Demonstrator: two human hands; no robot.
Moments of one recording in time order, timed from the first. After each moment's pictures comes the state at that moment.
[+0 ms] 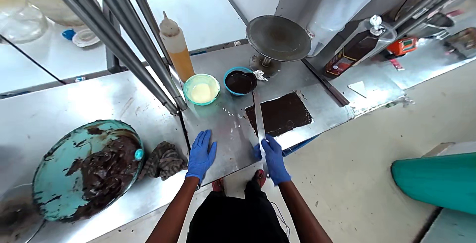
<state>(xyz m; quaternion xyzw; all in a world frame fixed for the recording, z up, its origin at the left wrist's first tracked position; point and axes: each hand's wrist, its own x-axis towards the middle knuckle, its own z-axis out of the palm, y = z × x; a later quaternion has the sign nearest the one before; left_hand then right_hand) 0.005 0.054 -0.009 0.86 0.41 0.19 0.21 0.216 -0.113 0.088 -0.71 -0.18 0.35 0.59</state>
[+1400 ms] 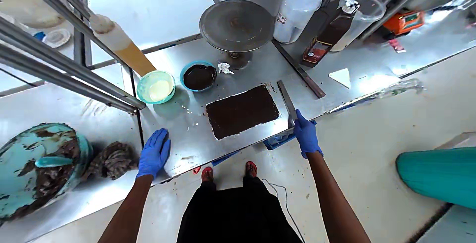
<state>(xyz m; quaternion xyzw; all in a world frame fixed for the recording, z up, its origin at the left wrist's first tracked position) 0.005 0.050 -0.004 0.89 0.42 0.13 0.13 0.517 -0.240 0.052 -0.91 -0.26 0.17 0.28</state>
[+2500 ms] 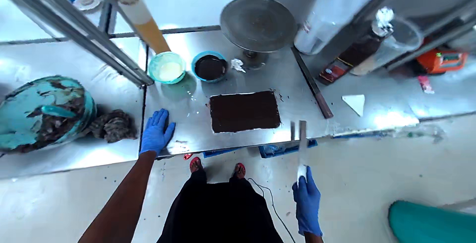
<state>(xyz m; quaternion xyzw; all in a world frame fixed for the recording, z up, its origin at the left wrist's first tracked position) 0.030 0.021 -0.004 0.83 0.54 0.12 0.12 0.442 -0.368 0.050 -0.80 -0.16 0.25 0.53</state>
